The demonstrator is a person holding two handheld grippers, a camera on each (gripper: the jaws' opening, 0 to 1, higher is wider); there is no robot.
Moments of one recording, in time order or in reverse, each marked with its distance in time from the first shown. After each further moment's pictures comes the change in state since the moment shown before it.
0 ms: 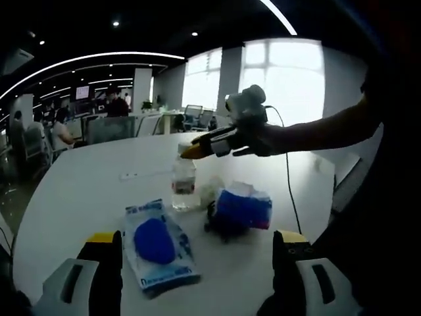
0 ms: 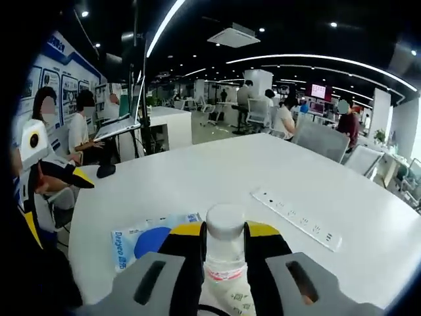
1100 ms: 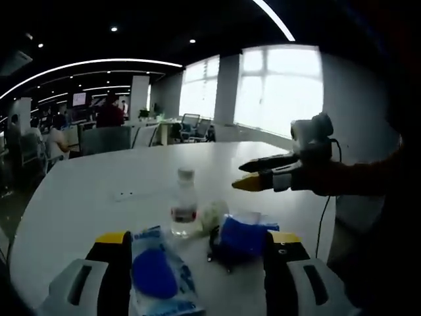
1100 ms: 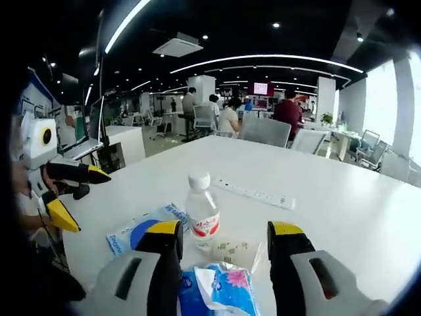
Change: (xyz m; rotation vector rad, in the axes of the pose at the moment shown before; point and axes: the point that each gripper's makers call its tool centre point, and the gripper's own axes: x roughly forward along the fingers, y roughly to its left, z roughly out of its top) left arm 0.047 0.007 0.050 0.001 -0.063 -0.023; right arm -0.112 -0.011 -0.043 0.201 -0.044 -0.370
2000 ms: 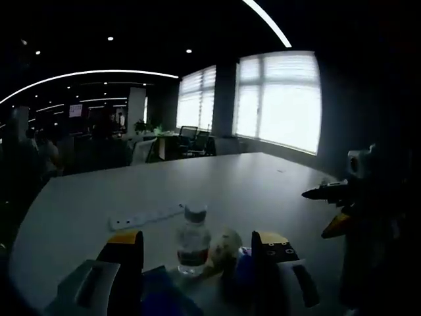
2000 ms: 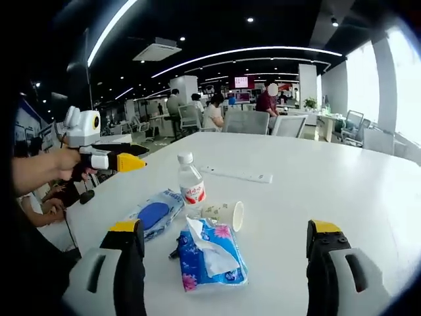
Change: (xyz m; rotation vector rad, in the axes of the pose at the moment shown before) left arm 0.067 0.015 0.050 0.043 -0.080 -0.014; right arm -0.085 -0.021 -0.036 0.117 0.028 -0.051
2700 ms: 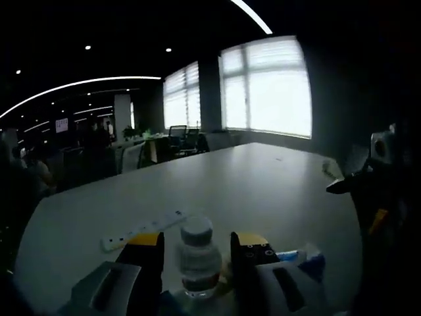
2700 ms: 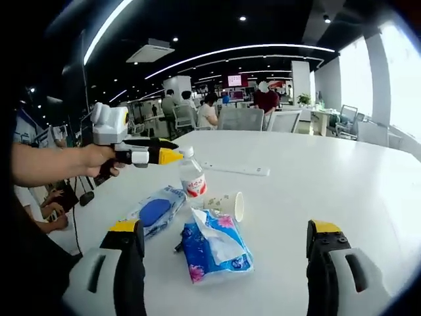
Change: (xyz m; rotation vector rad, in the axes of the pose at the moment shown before) left arm 0.063 0.000 0.001 0.123 0.011 -0.039; right arm -0.010 0.007 -0.013 0.035 0.015 -0.029
